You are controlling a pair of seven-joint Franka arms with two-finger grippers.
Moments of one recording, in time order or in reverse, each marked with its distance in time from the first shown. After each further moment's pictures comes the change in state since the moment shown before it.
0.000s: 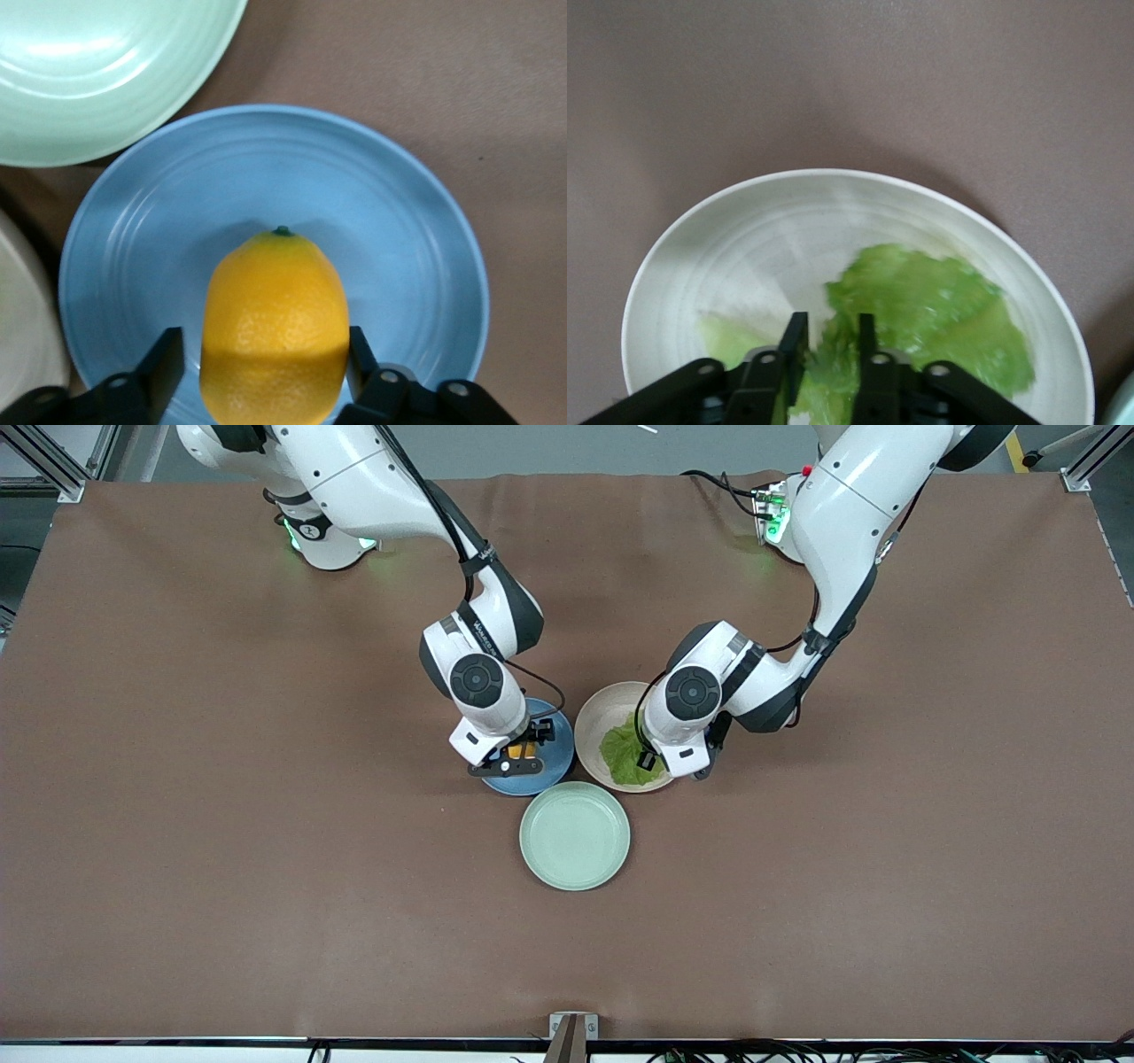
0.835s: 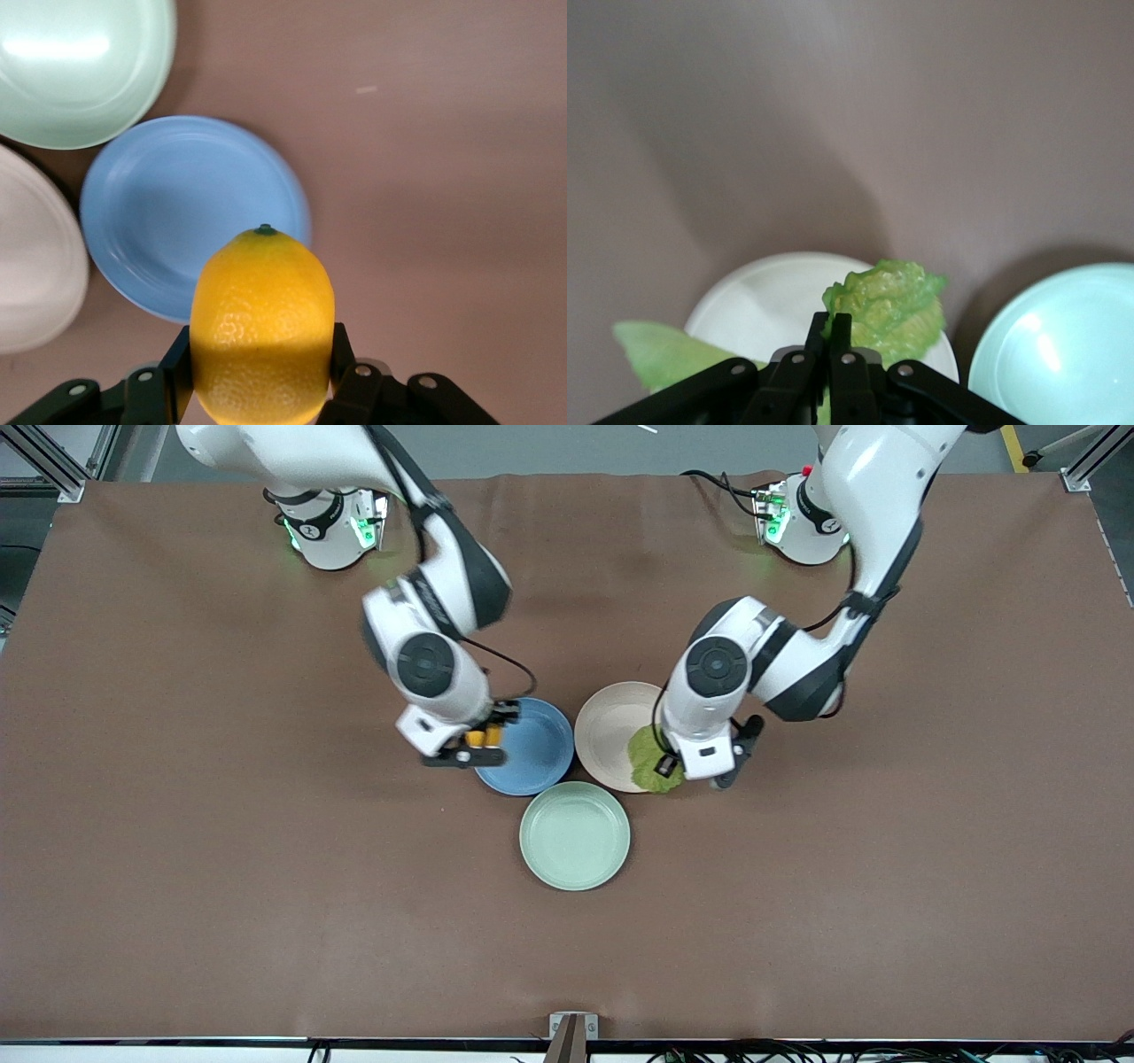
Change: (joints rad) left arm 0.069 -0.170 0.001 0.064 0.075 -0.160 0.169; right arm -0.097 -0.272 -0.071 0.067 -0.064 -0.474 -0.050
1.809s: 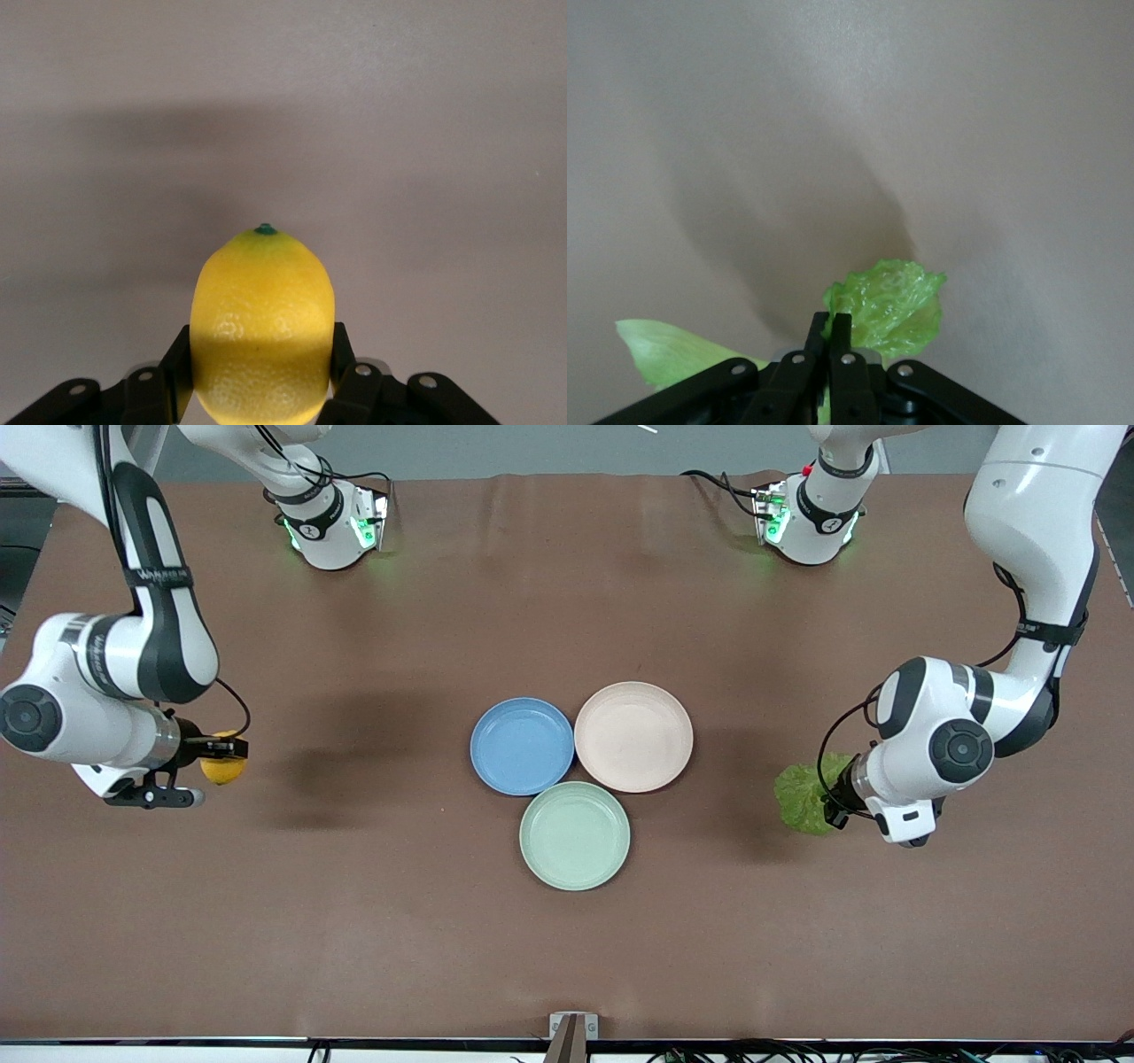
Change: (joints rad) left arm 0.413 0.075 0.009 -0.057 0.009 0.086 0.347; right arm -0.587 -0.037 -0.025 -0.285 -0.170 0.236 -0.528
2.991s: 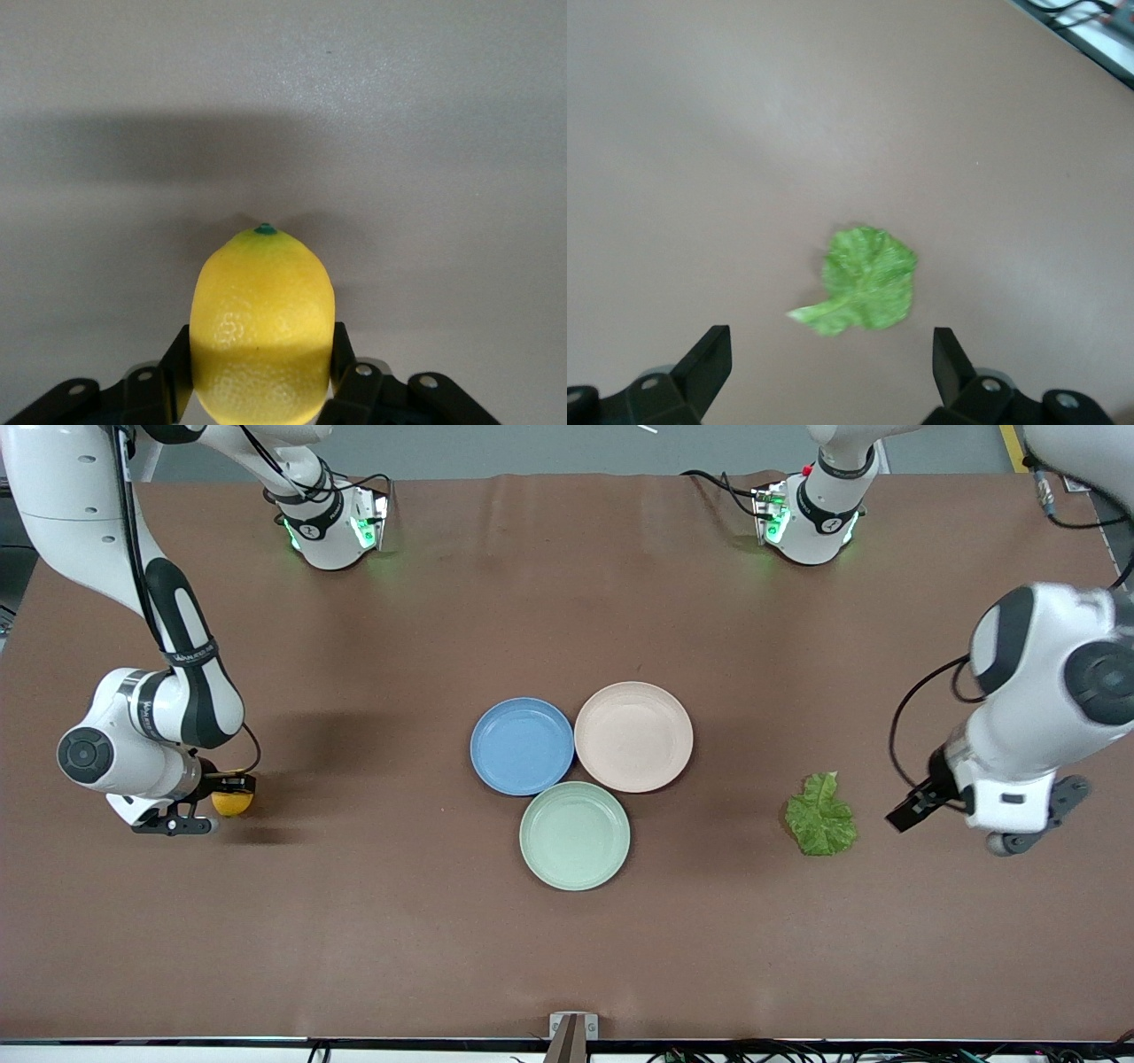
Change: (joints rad) left arm 0.039 -0.208 -0.061 0.273 0.050 -0.369 0.506; right arm -0.064 0.196 0.003 0.000 0.000 0.269 -0.055
